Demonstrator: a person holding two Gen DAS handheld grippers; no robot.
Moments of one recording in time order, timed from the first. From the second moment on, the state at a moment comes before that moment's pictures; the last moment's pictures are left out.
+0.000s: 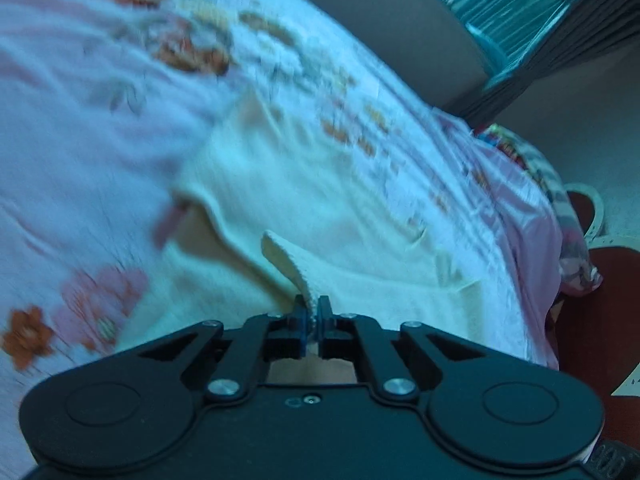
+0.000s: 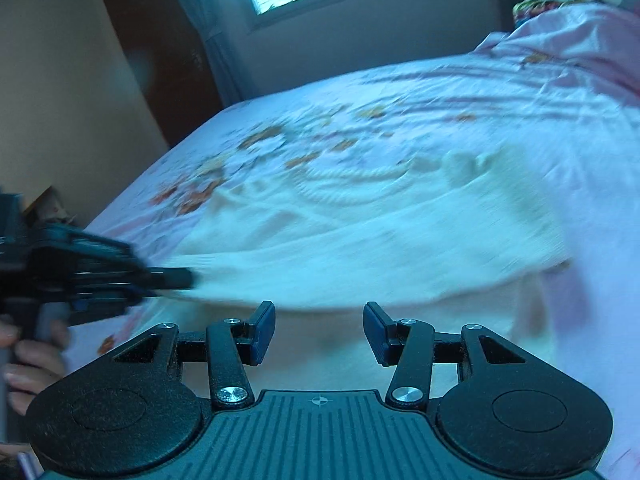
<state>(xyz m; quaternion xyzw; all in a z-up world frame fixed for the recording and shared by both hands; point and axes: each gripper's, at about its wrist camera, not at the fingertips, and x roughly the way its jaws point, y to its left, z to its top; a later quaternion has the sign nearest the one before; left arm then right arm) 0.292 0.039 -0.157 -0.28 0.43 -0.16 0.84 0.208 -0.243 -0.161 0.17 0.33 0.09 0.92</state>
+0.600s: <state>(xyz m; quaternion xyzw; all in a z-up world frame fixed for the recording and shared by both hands) 0.288 0.057 -0.191 -0.24 0.46 -0.11 0.85 0.299 -0.322 -0.176 0.18 0.34 -0.05 0.92</state>
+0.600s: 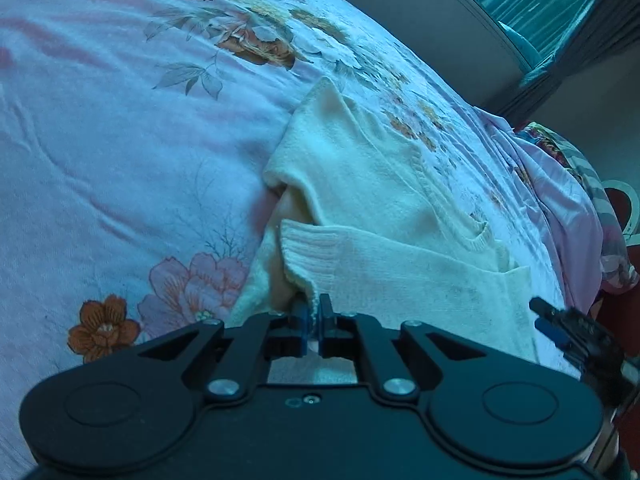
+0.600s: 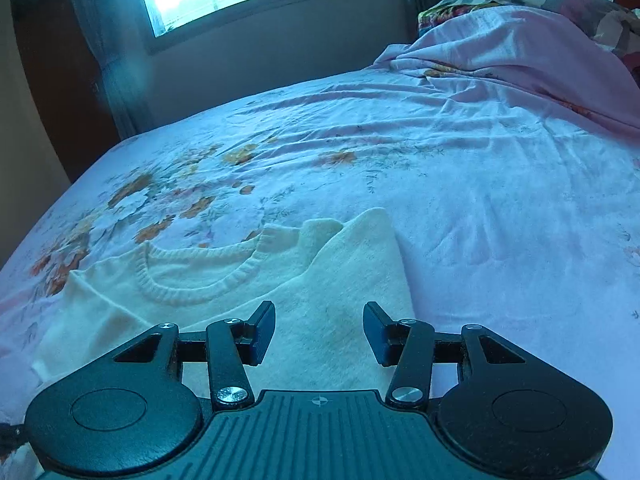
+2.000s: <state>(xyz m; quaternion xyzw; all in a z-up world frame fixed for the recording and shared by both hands) 0.218 0.031 -0.164 -0.11 0.48 -0.12 0.86 0.168 -0.238 -0.174 0.10 0.40 0.02 0.91</state>
